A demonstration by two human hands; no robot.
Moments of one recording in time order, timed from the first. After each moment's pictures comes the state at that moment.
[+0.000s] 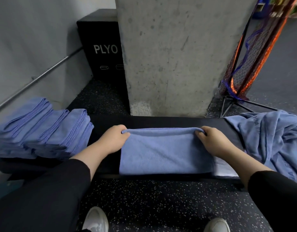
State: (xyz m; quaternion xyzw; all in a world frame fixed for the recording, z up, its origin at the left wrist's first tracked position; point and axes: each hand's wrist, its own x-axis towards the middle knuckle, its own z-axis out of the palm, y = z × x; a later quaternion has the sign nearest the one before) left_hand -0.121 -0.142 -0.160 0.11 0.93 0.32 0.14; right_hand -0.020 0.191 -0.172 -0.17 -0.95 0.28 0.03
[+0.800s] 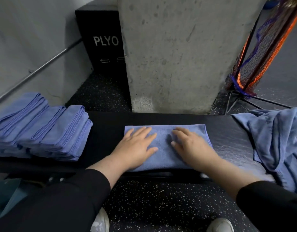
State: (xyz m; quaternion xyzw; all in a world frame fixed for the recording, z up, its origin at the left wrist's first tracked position) left_hand -0.100 -0.103 -0.205 0.35 0.93 0.03 0.07; right_hand -0.025 0.118 -0.193 0.00 -0.99 0.16 0.00
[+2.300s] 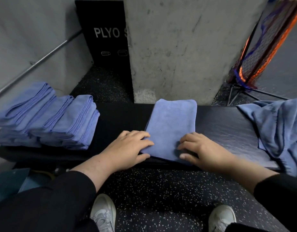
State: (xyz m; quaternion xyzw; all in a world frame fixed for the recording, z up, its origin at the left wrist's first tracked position) left_hand -0.080 -0.166 -0.206 0.44 0.89 0.07 0.06; right_hand 0.006 0.131 -0.205 0.24 -0.96 0.17 0.03
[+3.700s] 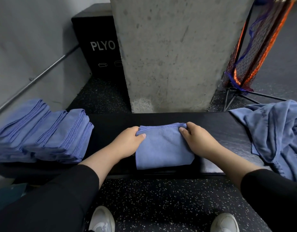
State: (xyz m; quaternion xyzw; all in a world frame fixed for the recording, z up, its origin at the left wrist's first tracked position) left_hand -0.105 -0.113 -0.165 0.14 0.90 0.36 0.19; right_hand -0.031 0.135 -0.182 -0.13 -0.93 0.33 0.02
